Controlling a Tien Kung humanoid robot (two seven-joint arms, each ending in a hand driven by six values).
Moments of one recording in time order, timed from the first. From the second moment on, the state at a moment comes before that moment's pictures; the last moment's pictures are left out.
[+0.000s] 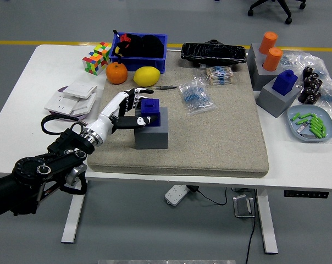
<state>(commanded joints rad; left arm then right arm) -0.77 0.23 -0.26 -0.84 0.52 0.21 -0.49 -0.09 -0.20 1.32 0.19 -1.05 0.14 -0.04</state>
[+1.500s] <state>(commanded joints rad) -0.67 0.35 -0.36 -0.73 0.47 0.29 -0.63 -0.09 -0.19 1.33 0.19 -1.05 0.14 -0.04</state>
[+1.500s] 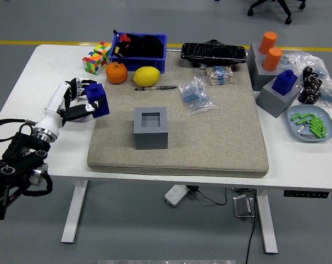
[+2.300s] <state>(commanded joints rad) -0.59 0.28 -0.31 -0.74 0.44 0.31 -0.65 -0.09 -0.20 1.29 0.19 -1.03 0.14 -0.04</state>
